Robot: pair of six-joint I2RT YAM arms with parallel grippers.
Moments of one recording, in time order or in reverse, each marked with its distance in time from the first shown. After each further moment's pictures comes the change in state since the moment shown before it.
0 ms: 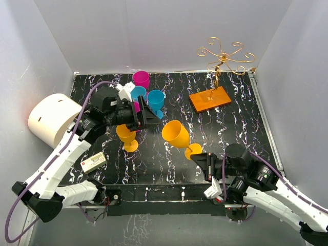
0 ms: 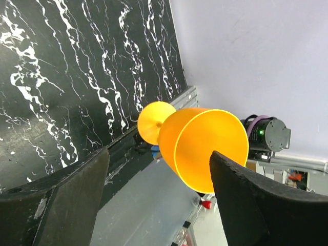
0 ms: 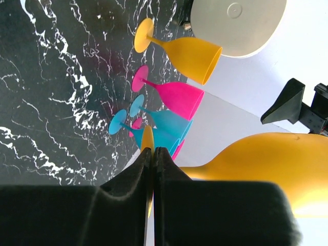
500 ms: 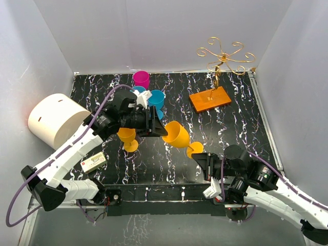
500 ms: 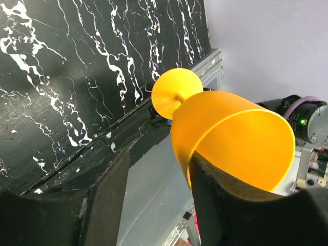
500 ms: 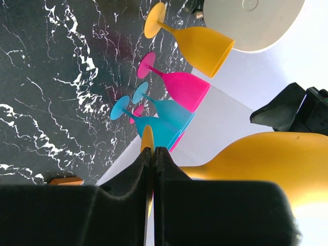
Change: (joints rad) left arm -0.124 0.117 0.015 -0.069 -0.011 0.060; right arm 0.053 0.001 0.000 -0.022 0.134 -0.061
